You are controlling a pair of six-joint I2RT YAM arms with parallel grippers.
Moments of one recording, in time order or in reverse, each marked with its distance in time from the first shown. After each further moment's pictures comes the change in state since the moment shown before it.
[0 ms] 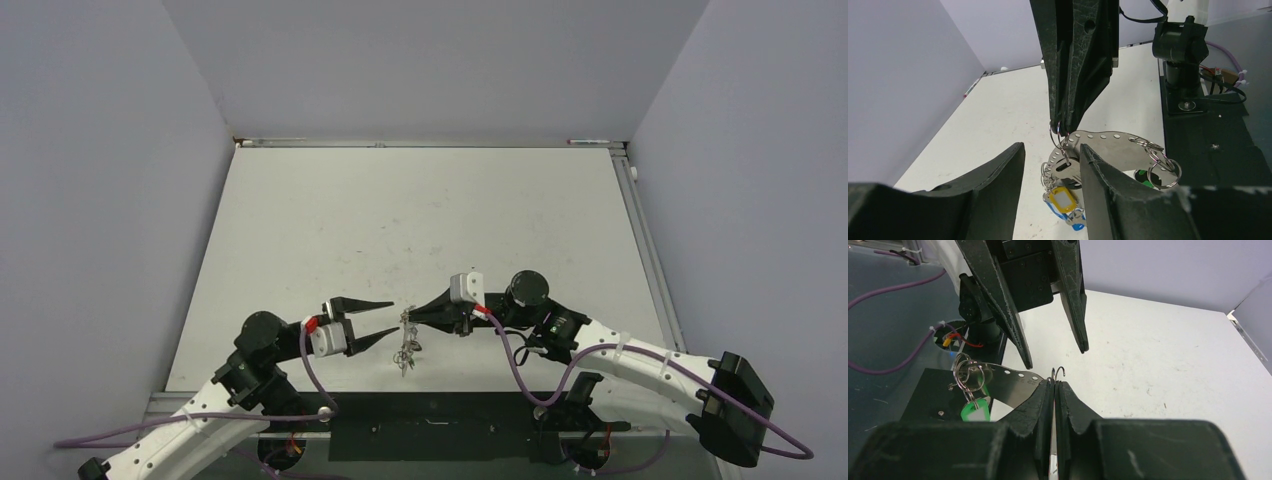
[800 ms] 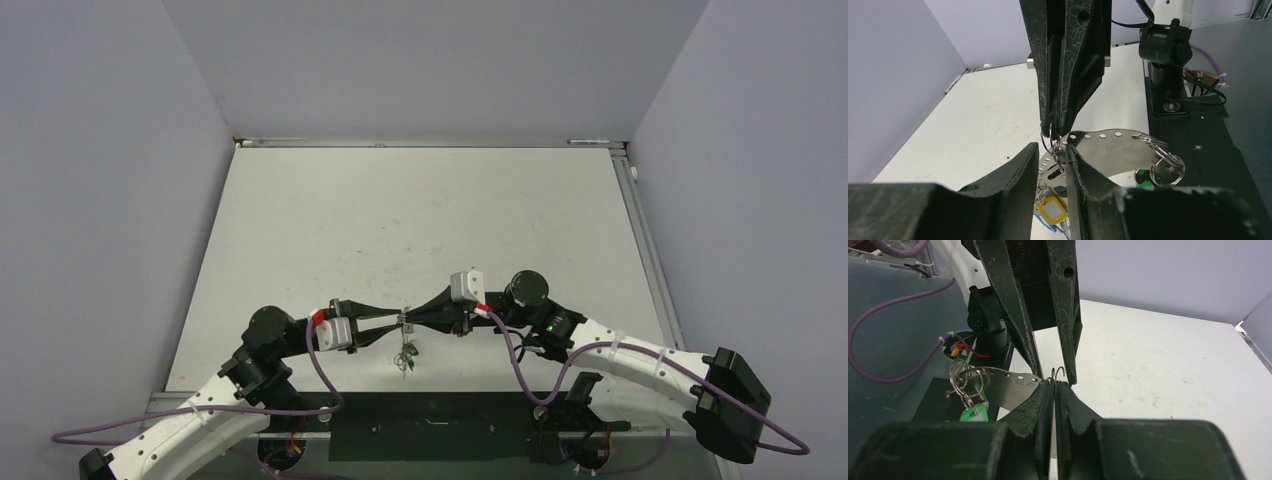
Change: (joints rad) left arm 0.004 0.077 0.000 0.066 0.048 -0.063; right arm 0.000 0.027 -0.007 0.084 -0.032 0.044
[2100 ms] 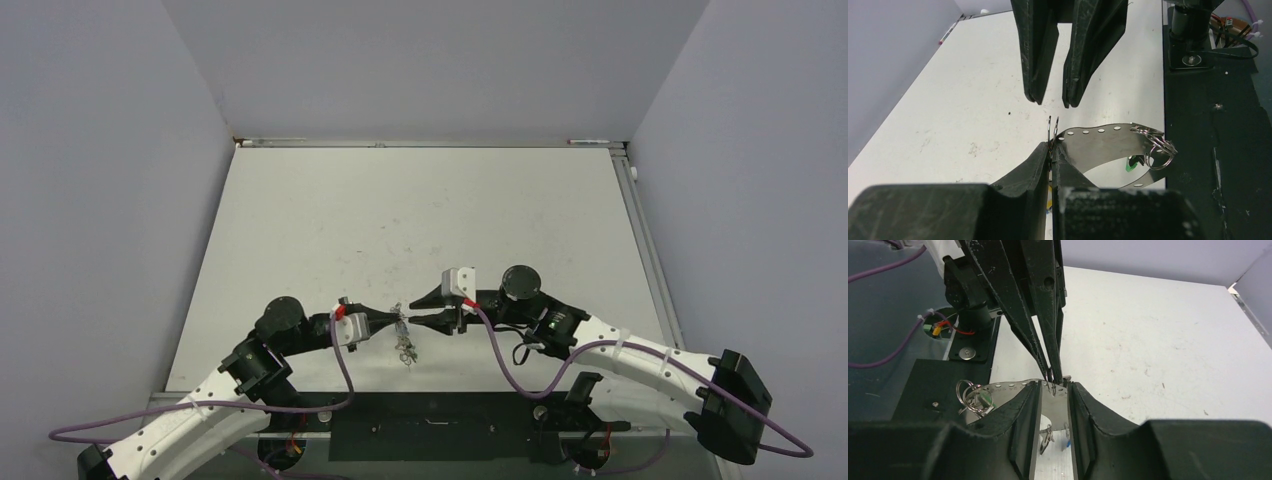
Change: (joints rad) left arm 0.000 0.049 0.050 -0.219 -0.071 0.121; right arm 0.001 -0.003 0.046 -0.189 0.074 -0.062
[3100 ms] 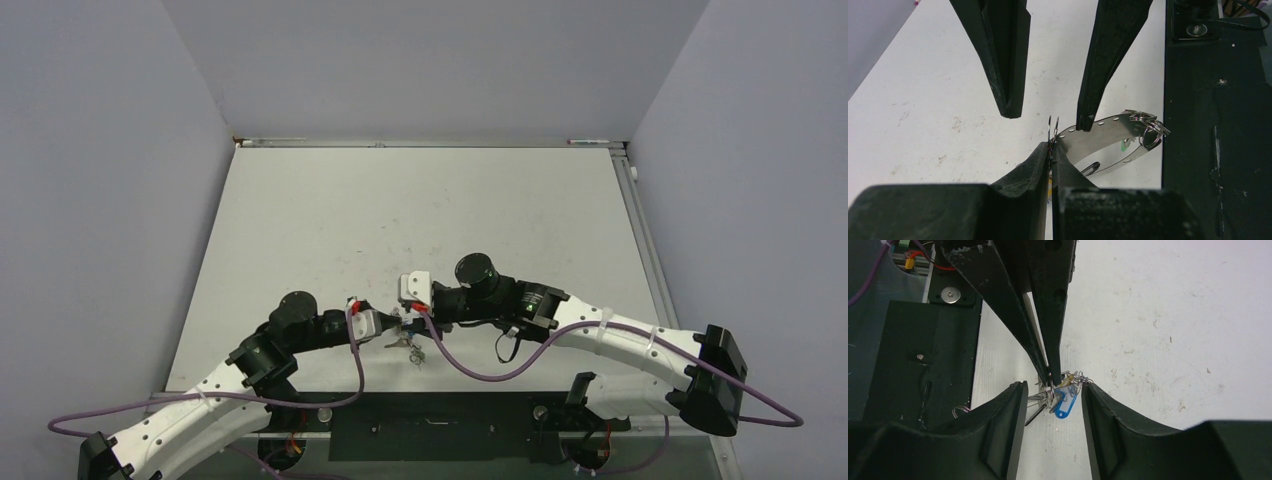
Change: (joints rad) left arm -0.009 0.078 0.008 -0.072 -0.037 0.024; right arm 0.109 0.164 0.309 -0.532 0.191 -0.203
